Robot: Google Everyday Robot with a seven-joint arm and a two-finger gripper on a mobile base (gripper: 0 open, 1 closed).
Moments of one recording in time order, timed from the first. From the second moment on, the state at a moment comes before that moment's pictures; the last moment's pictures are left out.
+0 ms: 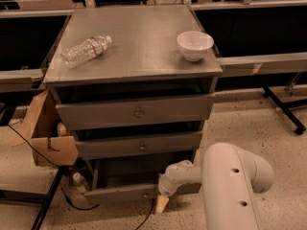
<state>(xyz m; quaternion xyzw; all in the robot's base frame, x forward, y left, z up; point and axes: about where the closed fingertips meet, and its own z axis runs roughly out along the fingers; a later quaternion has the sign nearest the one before) 0.568 -0.037 0.165 -0.66 0.73 0.12 0.13</state>
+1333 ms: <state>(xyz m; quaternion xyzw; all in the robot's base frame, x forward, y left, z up) 0.580 -0.074 0.149 -0.67 0.74 0.10 0.03</state>
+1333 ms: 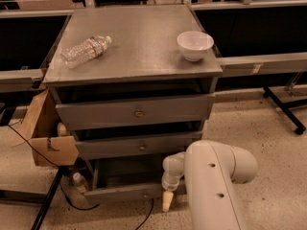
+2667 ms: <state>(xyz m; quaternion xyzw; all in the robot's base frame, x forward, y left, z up) 0.551 -0.110 0.143 -0.68 0.72 0.10 -0.04</state>
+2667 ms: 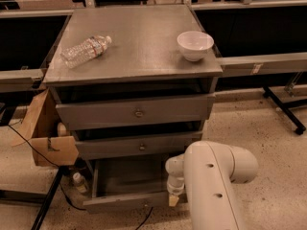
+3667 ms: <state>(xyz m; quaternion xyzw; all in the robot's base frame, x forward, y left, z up) 0.529 -0.114 0.144 -0.68 0.72 0.11 -0.05</state>
